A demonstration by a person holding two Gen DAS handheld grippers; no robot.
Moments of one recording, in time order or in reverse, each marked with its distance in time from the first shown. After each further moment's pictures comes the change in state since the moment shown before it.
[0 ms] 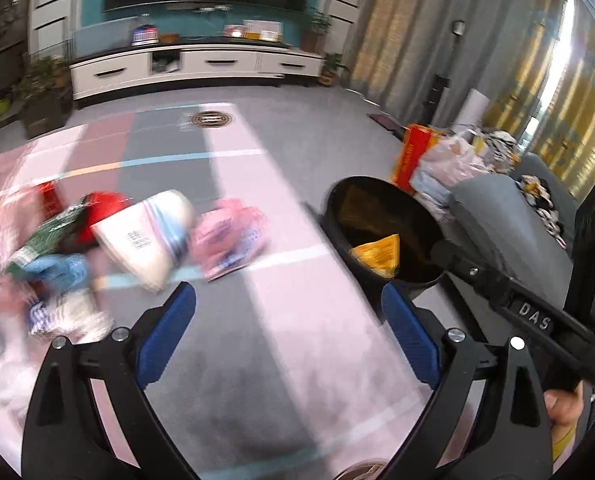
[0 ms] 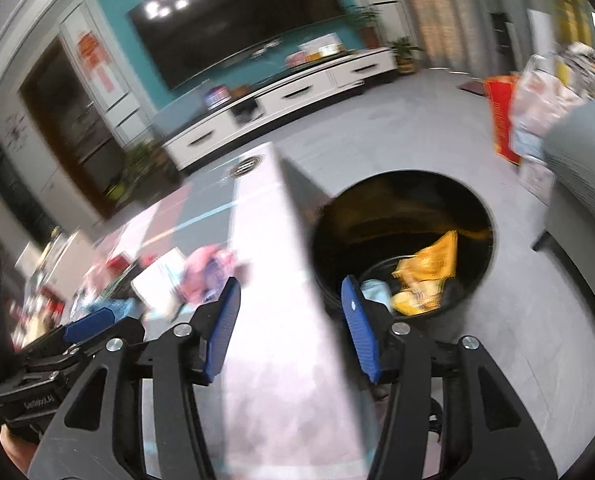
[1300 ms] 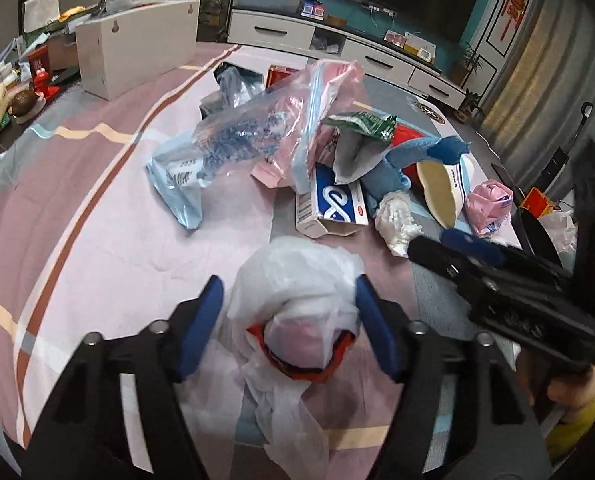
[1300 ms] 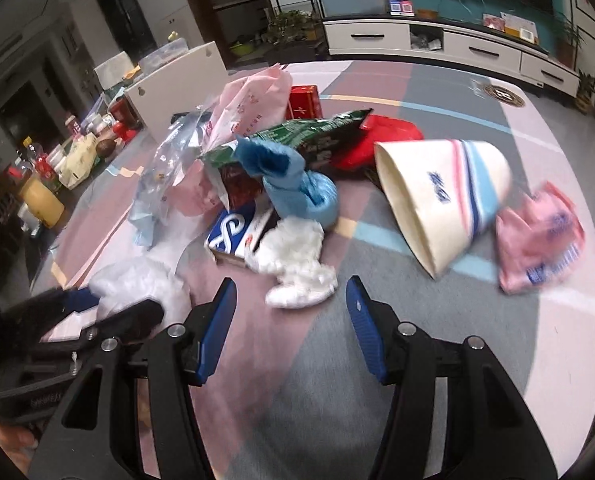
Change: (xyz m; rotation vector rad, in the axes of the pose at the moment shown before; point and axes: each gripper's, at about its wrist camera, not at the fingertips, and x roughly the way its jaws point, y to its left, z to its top) left arm -0.033 0.210 -0.103 -0.370 0.008 0.273; right arm 0.155 0.231 -0.085 -0.507 0.331 0.280
